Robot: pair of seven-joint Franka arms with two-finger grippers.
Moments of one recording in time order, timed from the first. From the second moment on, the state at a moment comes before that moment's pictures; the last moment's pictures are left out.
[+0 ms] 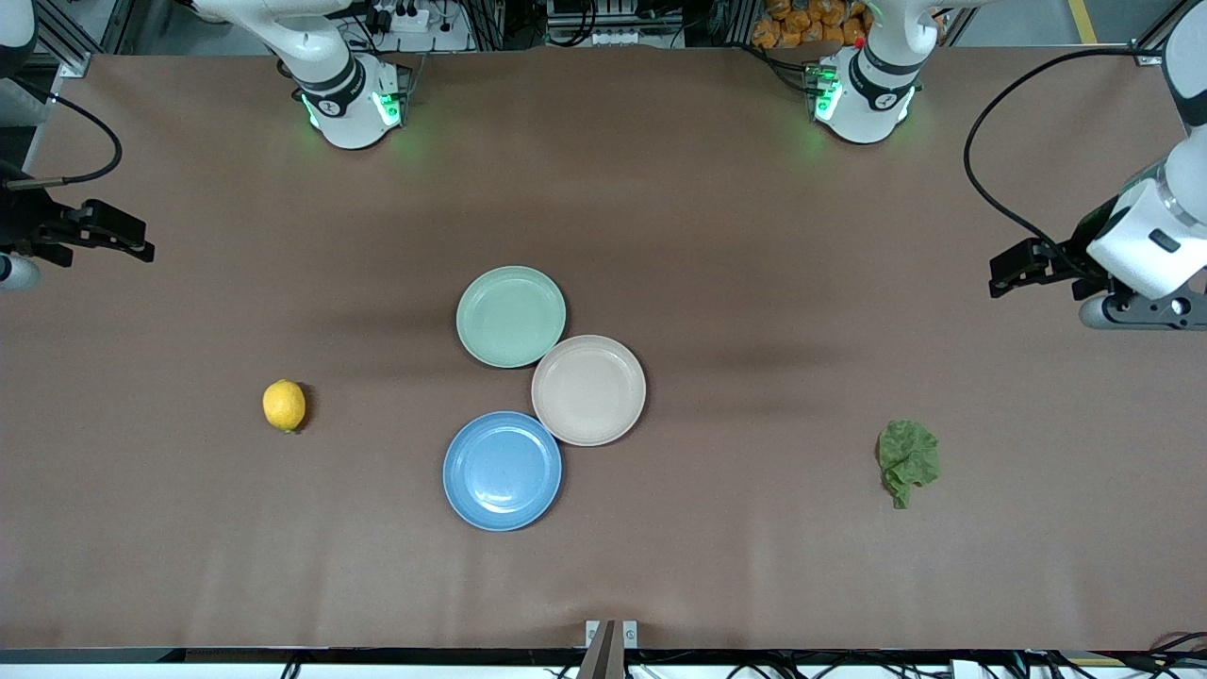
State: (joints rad) left arm 0.01 0.12 -0.10 -1.54 0.03 1.63 -0.05; right arm 0.05 0.02 -0.11 -1.58 0.00 1.52 -0.11
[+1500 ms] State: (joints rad) left arm 0.01 0.27 -0.10 -1.60 0.03 1.89 -0.05; right arm 0.03 0.04 -0.11 -1.78 0.00 1.71 -0.11
